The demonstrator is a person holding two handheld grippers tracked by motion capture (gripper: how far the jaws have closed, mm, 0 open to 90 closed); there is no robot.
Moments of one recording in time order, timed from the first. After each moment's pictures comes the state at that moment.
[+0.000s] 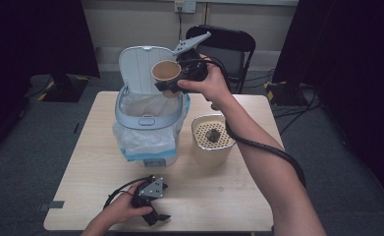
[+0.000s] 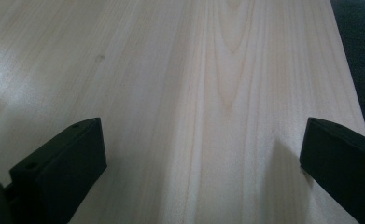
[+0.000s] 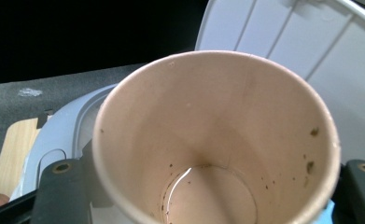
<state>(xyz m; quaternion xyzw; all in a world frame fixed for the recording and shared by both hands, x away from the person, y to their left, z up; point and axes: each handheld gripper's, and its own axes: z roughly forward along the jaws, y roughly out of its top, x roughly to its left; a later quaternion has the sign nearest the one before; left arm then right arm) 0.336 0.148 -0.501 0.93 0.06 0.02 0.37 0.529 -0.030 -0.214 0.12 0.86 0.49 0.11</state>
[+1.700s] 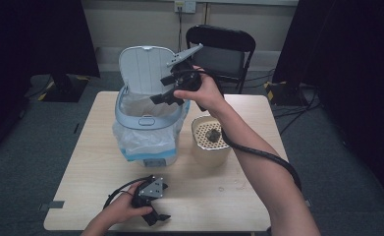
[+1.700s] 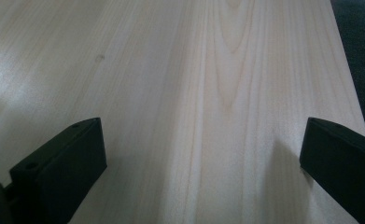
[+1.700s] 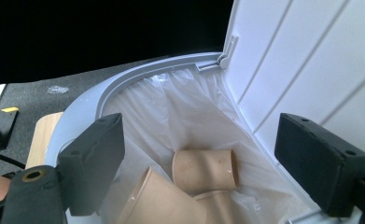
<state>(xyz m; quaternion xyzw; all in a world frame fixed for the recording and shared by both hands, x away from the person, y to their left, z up) 0.335 0.148 -0.501 0.92 0.06 0.02 0.37 0.524 -0.018 -0.242 0.12 0.86 0.48 0.05</state>
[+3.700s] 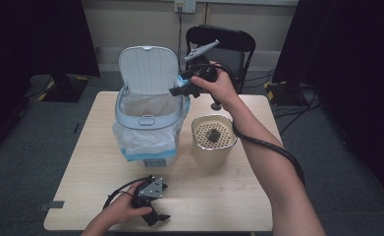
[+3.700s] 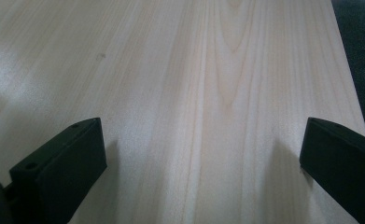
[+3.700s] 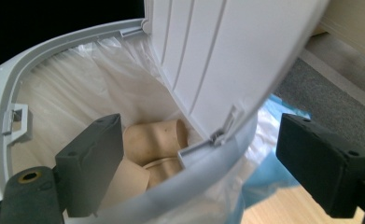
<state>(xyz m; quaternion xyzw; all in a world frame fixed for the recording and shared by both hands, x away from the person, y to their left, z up) 0.333 0.147 -0.501 0.92 0.08 0.02 0.38 0.564 -0.059 -0.252 0.17 0.87 0.46 0.08</state>
